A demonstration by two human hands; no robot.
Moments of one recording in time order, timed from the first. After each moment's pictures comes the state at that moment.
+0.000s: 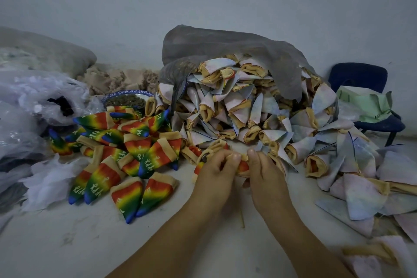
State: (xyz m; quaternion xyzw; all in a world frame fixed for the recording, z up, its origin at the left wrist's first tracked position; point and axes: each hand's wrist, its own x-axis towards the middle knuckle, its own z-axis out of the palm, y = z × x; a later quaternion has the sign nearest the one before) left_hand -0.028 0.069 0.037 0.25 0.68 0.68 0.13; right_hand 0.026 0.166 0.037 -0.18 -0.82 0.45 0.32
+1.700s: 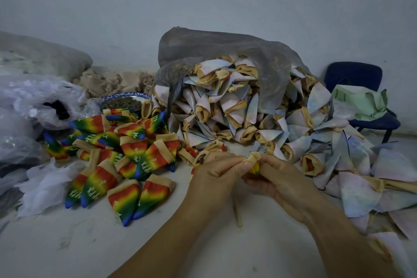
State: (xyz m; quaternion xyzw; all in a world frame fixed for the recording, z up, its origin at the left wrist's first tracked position) left_hand -0.027 0.061 0.041 0.36 0.67 0.64 0.07; right_hand 0.045 0.211 0.050 -0.11 -0.62 0.77 0.10
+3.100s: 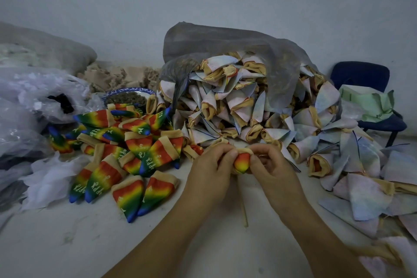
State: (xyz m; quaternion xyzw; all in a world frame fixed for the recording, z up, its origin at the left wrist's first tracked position) left_hand -0.039 0.055 0.044 0.33 0.75 0.57 0.00; right_hand 0.035 0.180 0.045 -0.08 -0.76 0.58 0.28
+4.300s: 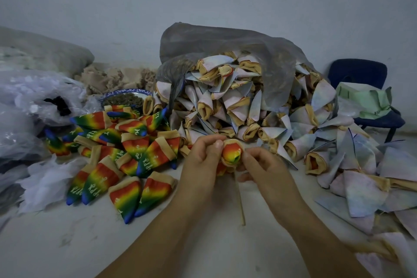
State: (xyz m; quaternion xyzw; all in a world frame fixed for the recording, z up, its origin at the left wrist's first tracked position) left_hand -0.042 0.059 0.039 0.22 0.61 0.76 0.09; right_hand 0.034 0.177 0.046 -0.10 -0.74 0.62 0.24
